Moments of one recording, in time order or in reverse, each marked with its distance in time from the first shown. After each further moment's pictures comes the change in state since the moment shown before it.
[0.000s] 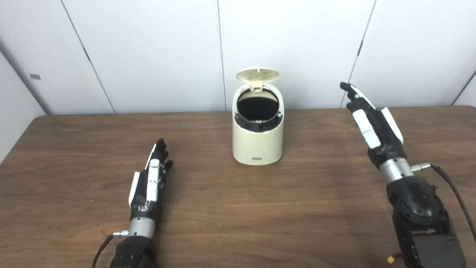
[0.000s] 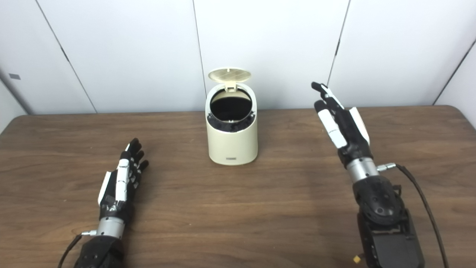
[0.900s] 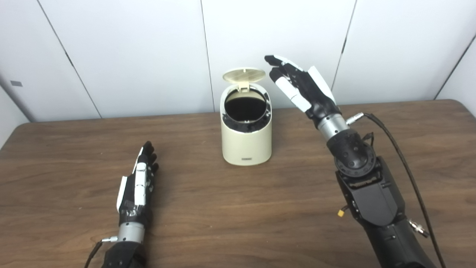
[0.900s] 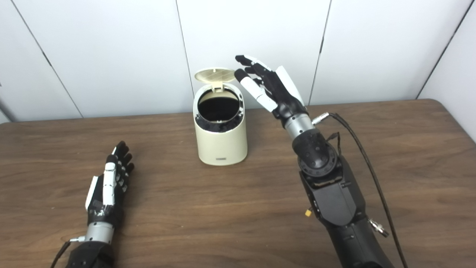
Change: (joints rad) left arm -0.008 0.002 -0.003 0.014 -0.033 -0.009 -0.006; right arm -0.228 0.075 0.130 0.103 -0.180 0.073 -0.006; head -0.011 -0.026
